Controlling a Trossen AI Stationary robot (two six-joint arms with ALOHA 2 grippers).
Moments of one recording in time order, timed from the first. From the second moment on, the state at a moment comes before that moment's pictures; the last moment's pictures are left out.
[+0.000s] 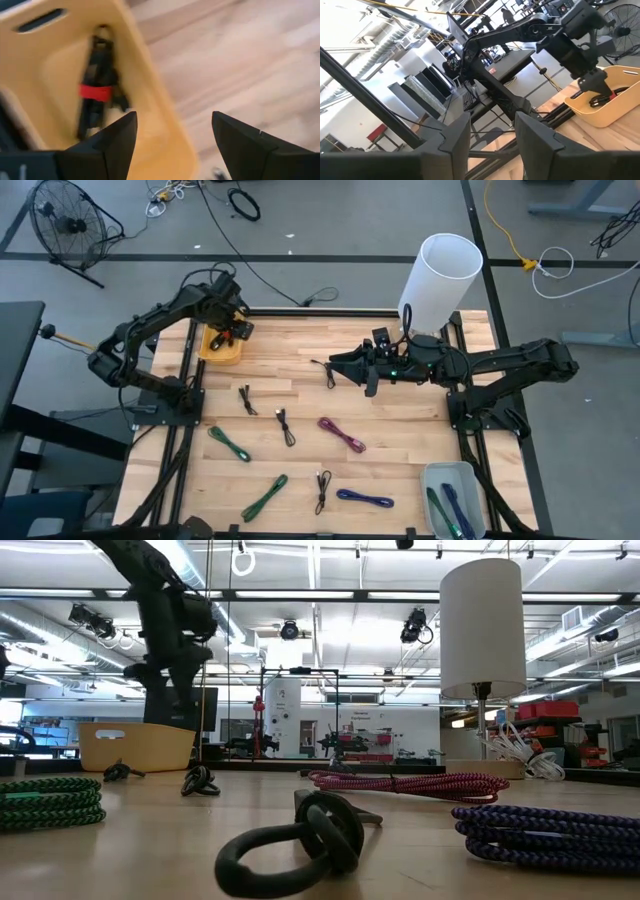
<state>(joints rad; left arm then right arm) 0.96 1.36 1.02 -0.91 0.03 -0.17 0.08 1.29 1.09 0.27 0.14 0.67</state>
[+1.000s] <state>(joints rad) 0.08 0.98 1.05 -1.29 0.41 -0.26 0.06 1.29 1.09 0.24 0.14 0.67</state>
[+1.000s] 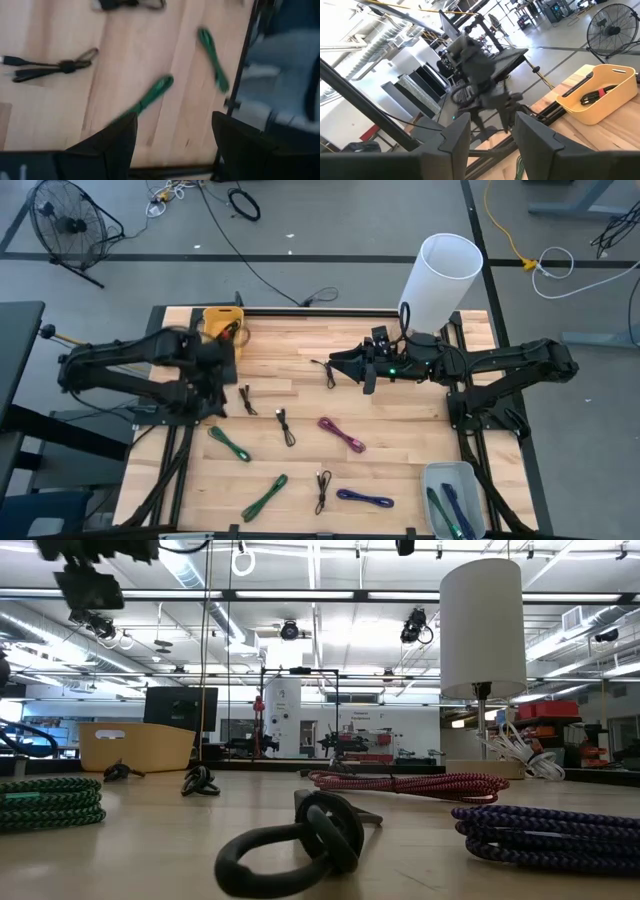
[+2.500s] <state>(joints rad) -0.61 1.49 0.75 -0.87 0.05 -0.12 0.07 1.29 1.09 0.22 0.07 0.68</state>
